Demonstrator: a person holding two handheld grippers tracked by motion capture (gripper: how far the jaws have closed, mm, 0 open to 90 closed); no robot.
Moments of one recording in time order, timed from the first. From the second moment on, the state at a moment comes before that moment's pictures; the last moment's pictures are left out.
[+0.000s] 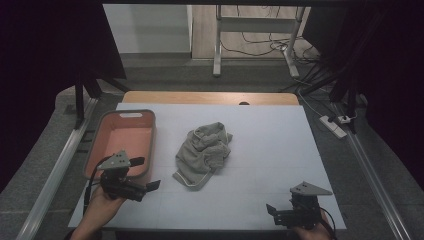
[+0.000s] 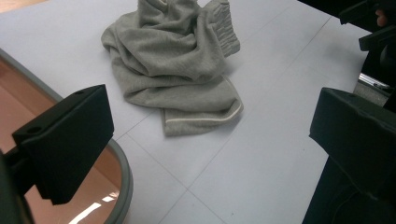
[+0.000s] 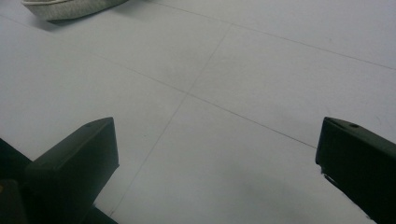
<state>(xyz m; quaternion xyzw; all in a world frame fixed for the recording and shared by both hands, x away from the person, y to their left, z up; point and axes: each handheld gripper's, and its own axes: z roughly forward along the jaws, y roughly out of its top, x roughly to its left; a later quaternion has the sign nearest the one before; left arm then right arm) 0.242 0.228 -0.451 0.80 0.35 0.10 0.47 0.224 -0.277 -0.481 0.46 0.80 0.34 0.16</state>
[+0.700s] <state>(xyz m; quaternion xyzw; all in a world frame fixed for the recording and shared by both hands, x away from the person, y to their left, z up) 0.218 0.253 -0.459 0.79 0.39 0.12 0.47 0.225 -0.277 -0.481 0.46 0.80 0.34 0.16</state>
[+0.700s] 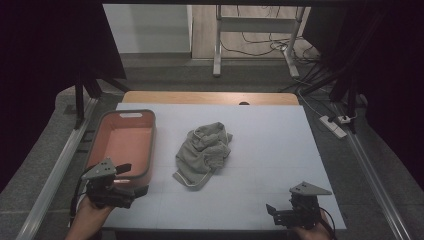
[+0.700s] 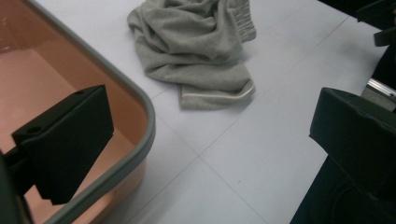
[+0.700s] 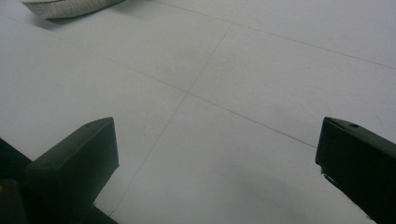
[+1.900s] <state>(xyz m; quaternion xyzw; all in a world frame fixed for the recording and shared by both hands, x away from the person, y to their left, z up) 0.175 0.298 -0.491 0.75 0.45 0.13 0.46 0.224 -0.276 -0.481 0.46 0.80 0.34 0.16</state>
